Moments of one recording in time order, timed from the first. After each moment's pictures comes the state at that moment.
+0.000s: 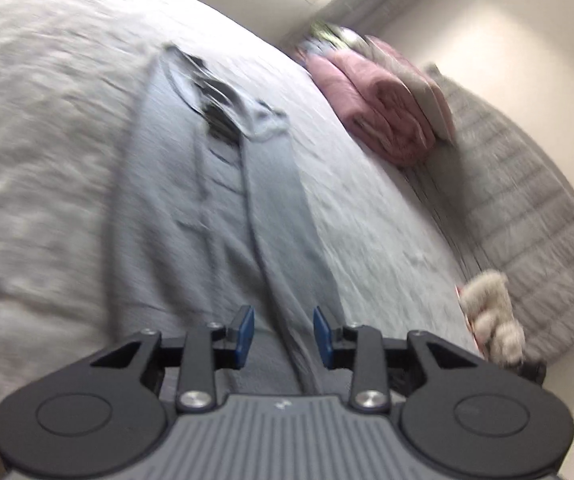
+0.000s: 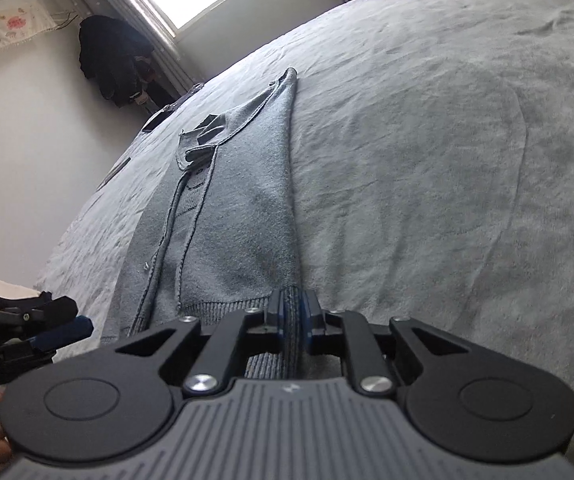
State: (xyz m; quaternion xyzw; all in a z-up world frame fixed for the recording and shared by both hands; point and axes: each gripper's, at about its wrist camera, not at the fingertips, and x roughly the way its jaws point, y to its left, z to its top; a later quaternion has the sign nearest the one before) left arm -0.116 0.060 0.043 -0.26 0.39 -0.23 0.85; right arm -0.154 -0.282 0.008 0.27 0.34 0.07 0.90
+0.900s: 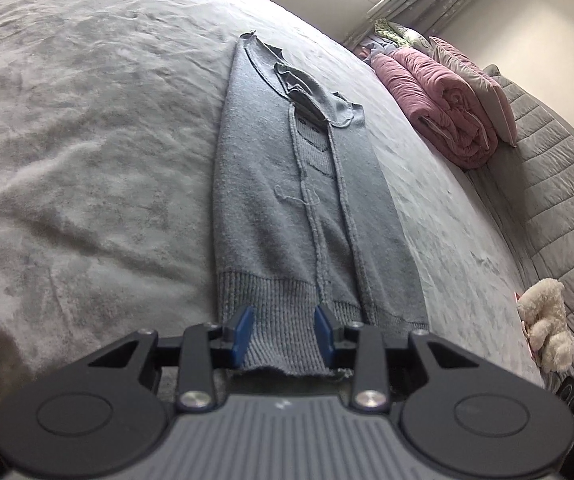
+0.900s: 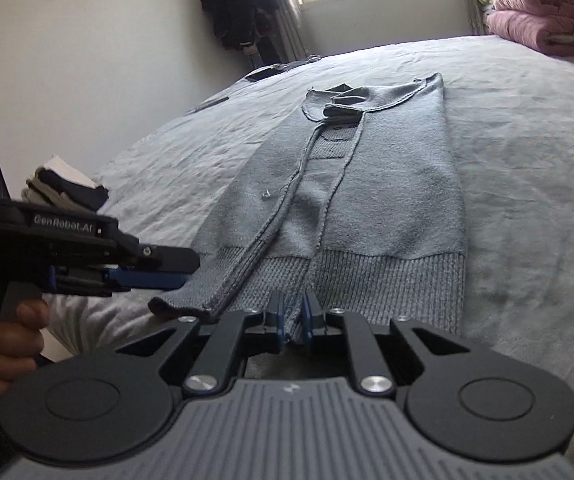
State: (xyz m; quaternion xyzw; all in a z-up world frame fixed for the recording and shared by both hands) left arm -0.123 0.075 0.020 -0.24 0.42 -0.17 0.86; right arm -0.170 -0.194 0.019 0.13 0.31 0.21 0.92
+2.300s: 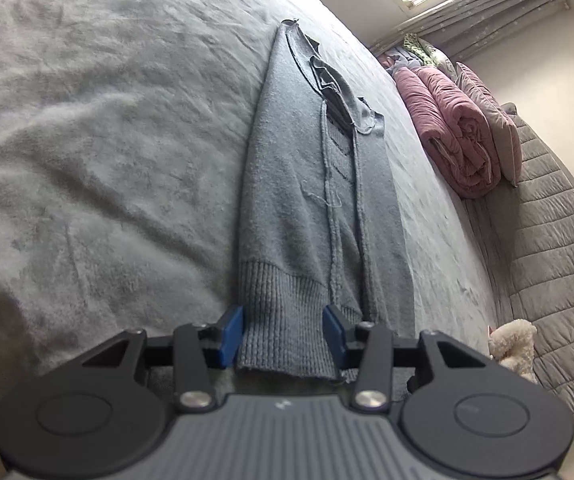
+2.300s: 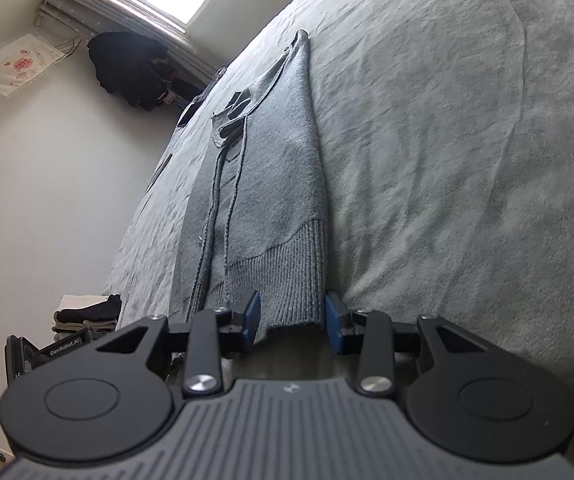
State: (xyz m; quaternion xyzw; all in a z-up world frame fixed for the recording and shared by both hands) left arm -0.110 0.095 0.001 -0.33 0.45 -0.16 0.81; right arm -0.185 -0.288 0.001 0.38 0.36 0.14 0.84
